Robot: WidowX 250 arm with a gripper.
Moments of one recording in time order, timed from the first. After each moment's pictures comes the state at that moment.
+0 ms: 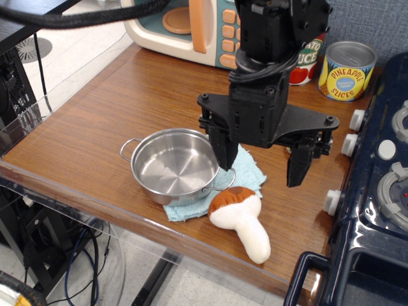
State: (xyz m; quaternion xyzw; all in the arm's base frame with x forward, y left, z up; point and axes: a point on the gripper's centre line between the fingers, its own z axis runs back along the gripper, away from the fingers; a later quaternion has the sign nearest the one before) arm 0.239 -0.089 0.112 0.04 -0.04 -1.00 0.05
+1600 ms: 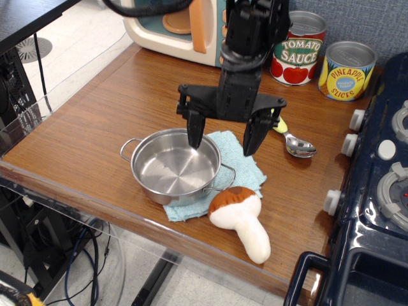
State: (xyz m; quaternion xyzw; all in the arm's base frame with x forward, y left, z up) arm 0.294 -0.027 0.062 -0.03 0.07 -0.97 0.22
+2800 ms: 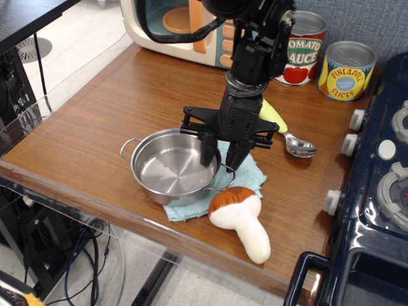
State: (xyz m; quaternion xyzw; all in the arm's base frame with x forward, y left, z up) arm 0.303 -0.023 0.028 -0.06 0.10 -0.96 0.24
